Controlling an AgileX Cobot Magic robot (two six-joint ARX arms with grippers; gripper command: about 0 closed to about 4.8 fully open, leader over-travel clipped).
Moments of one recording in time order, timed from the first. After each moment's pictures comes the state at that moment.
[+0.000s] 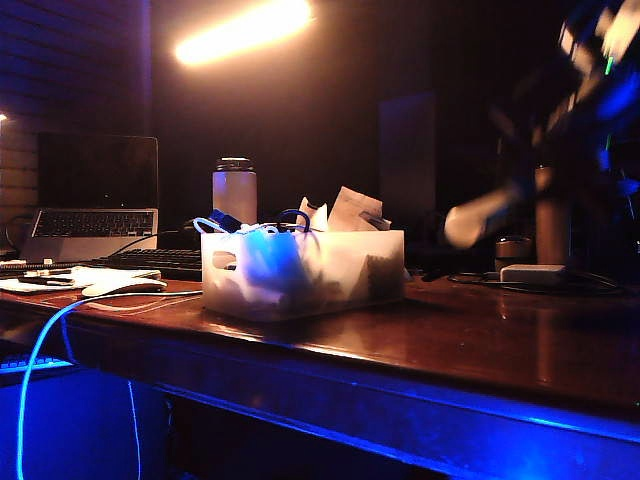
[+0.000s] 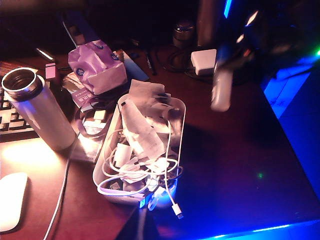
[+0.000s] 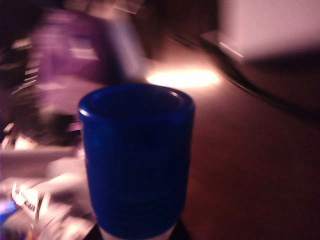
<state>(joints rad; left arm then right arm) -0.30 1.30 1.73 -0.94 0.38 0.25 0.04 1.74 1.26 -0.09 -0.31 0.90</state>
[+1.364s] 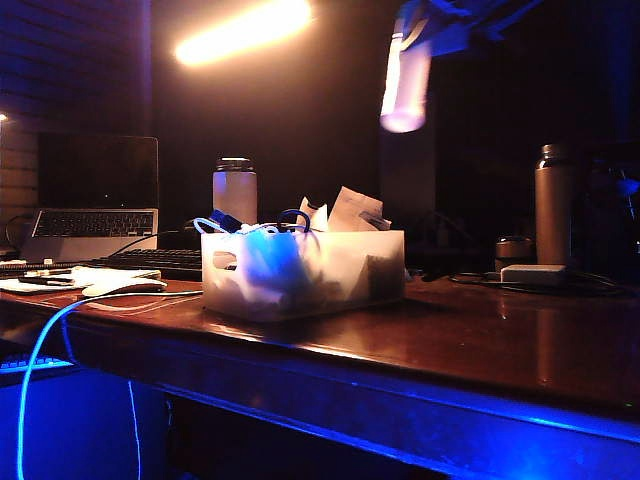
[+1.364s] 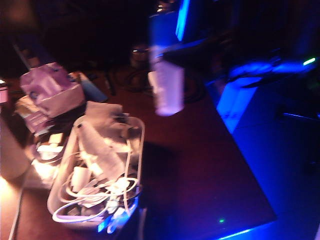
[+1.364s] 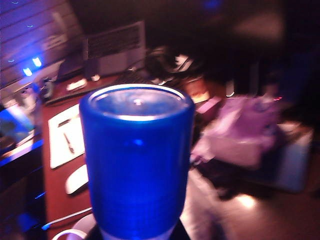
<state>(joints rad) -0.30 1.29 1.73 -0.91 0.56 0.23 0.32 1.53 1.27 0.12 -0.23 0.28</state>
